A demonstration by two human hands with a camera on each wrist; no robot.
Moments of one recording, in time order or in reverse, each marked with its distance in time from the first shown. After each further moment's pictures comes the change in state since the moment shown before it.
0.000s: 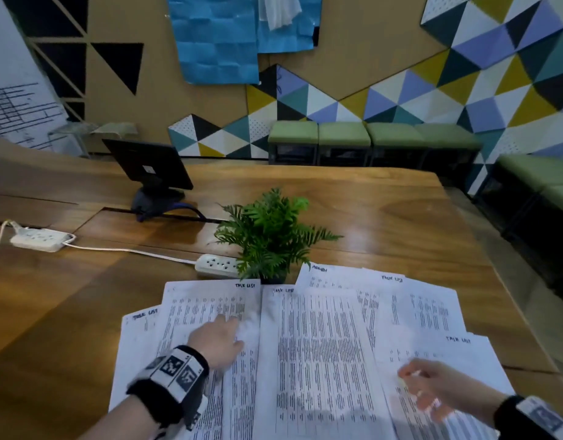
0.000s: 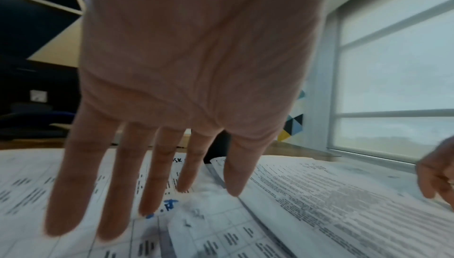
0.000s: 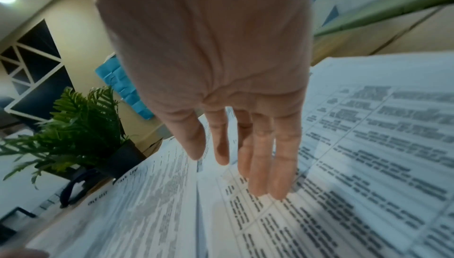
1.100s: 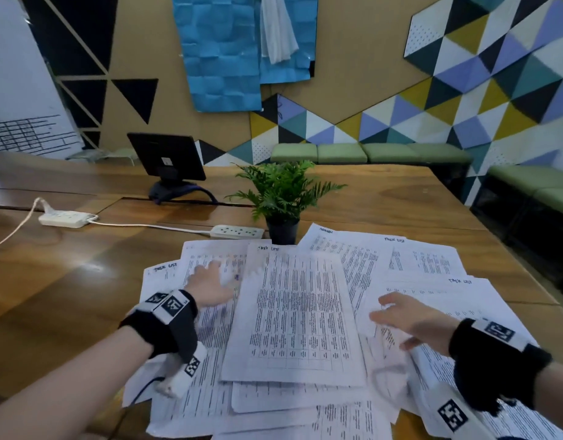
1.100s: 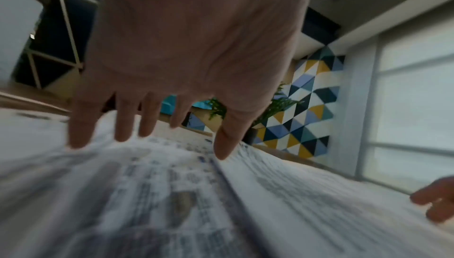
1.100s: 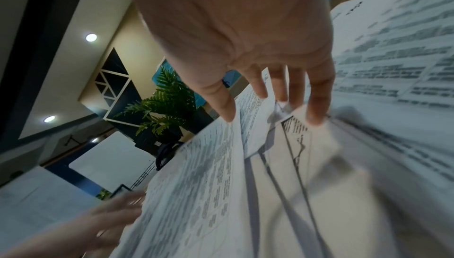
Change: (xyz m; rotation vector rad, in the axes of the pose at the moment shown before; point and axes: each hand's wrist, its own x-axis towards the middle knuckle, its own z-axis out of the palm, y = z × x) left_hand -0.021 -0.042 0.047 -0.460 0.316 -0.164; right_hand 0.004 -0.004 0.094 0.036 0.291 -0.155
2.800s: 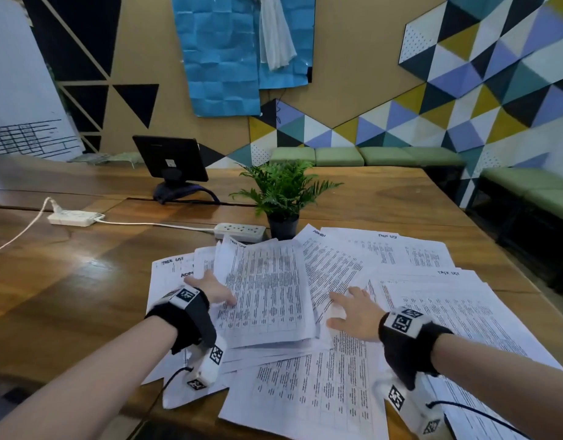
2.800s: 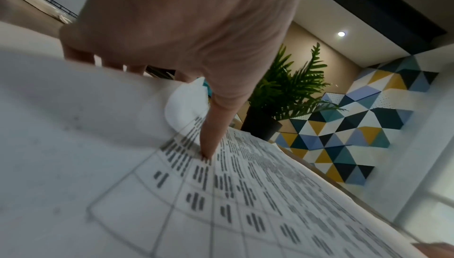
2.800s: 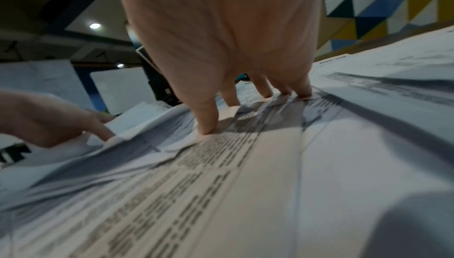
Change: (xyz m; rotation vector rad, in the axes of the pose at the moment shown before) left_hand 0.013 -0.023 0.014 -0.086 -0.024 -0.228; right_hand 0.008 -0.016 0.061 -0.721 -0.030 -0.283
